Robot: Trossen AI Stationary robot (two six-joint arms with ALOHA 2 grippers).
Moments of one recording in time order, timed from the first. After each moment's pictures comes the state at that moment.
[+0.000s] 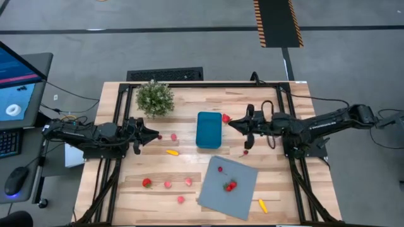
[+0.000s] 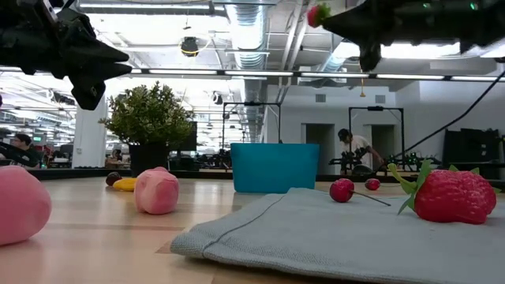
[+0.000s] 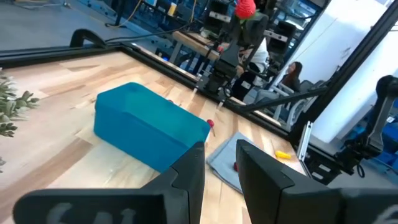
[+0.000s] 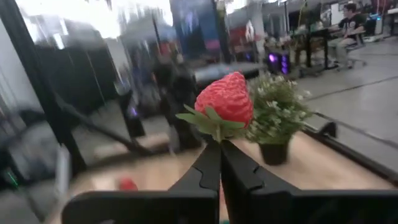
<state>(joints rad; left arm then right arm) -0.15 0.15 0.08 0.03 -0.25 -0.50 0.06 1.00 0.44 0.56 0.17 0.10</state>
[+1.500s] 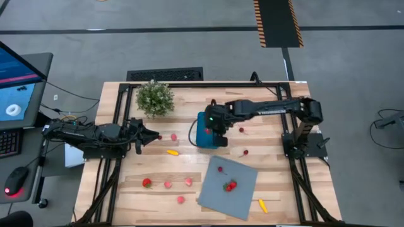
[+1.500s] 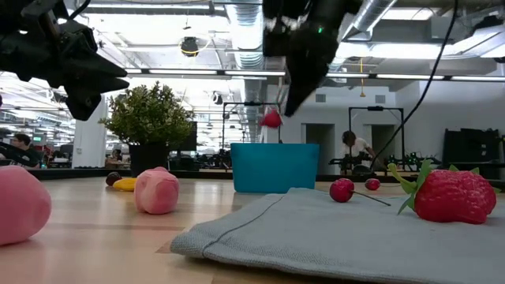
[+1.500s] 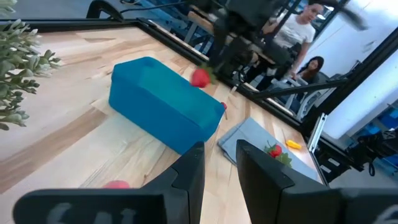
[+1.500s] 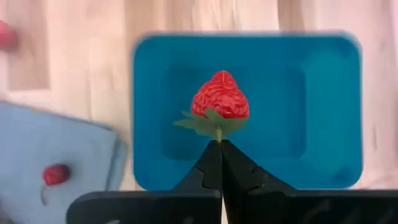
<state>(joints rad) -0.15 0.15 0.08 -0.06 -0.27 -0.59 -0.10 1.81 1.47 -0.87 -0.03 -0.08</state>
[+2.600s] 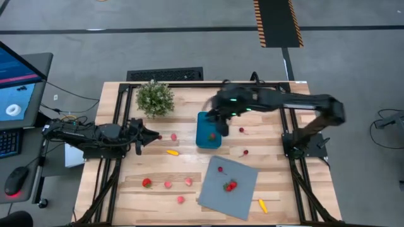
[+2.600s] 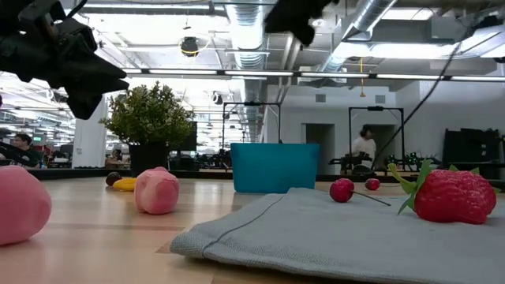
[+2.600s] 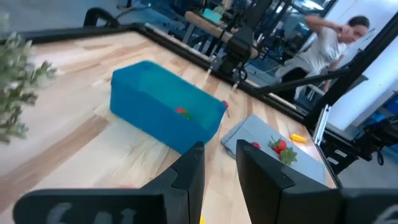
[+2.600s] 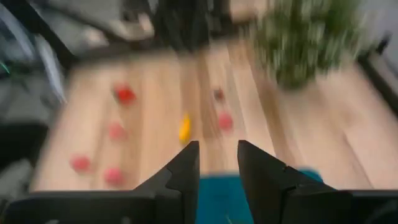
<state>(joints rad) -0.15 0.15 0.08 -0.06 -0.27 -0.52 -0.12 1.47 1.37 -0.48 -0.16 0.06</state>
